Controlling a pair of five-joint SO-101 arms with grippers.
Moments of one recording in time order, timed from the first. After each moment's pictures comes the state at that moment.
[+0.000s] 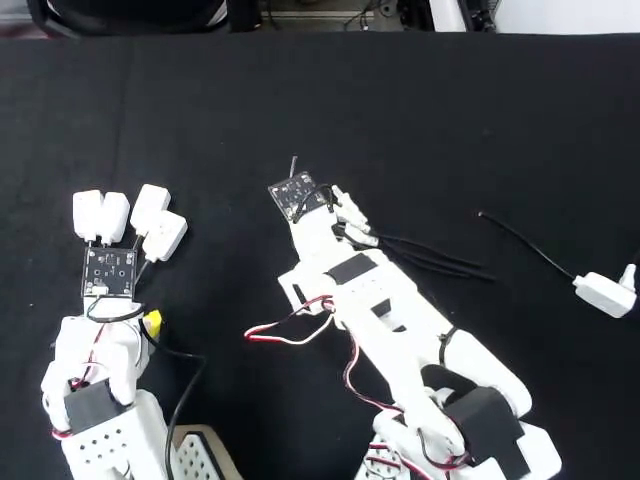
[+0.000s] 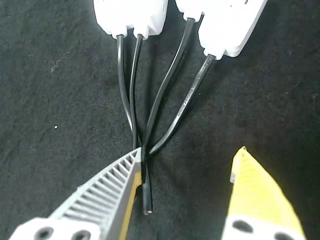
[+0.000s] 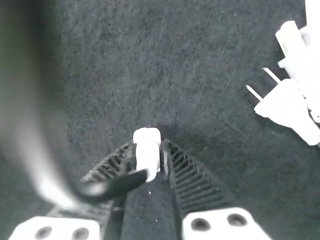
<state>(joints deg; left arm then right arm) -30.1 -104.2 93.0 67.9 -26.8 -29.7 -16.2 55.6 38.5 -0.7</state>
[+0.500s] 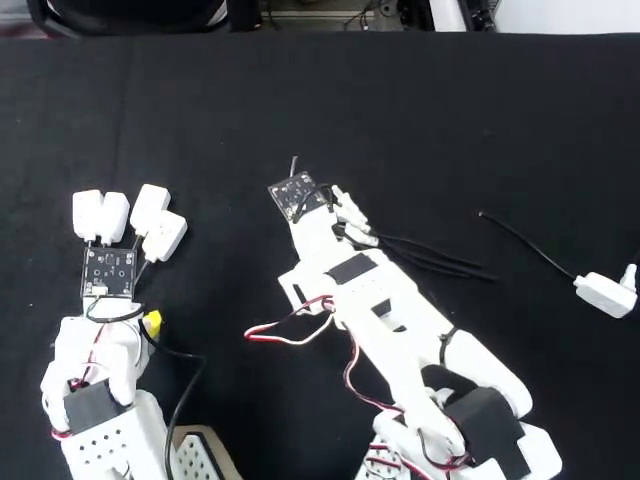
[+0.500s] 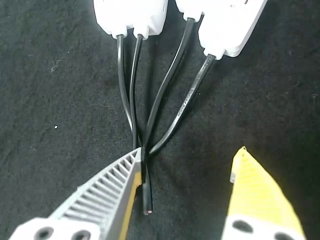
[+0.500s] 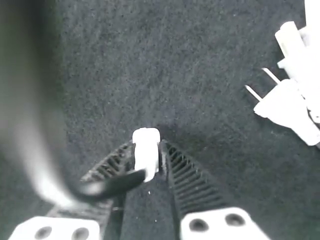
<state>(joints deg) -30.1 -104.2 93.0 67.9 -26.8 -29.7 -16.2 55.5 38.6 -0.5</state>
